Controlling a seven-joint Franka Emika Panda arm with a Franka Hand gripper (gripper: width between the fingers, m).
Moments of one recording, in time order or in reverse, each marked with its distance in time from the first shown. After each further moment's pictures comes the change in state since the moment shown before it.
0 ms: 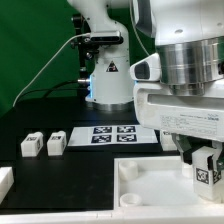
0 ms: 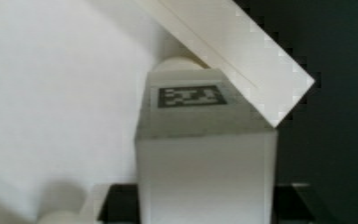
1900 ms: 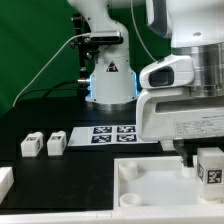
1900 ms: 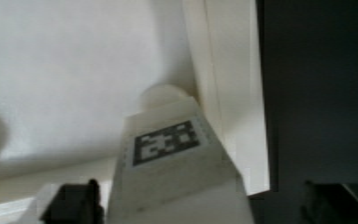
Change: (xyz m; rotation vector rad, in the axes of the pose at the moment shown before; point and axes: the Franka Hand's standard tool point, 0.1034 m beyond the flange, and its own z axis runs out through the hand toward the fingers) arm -0.019 -0.004 0.005 -0.004 -0.003 -0.874
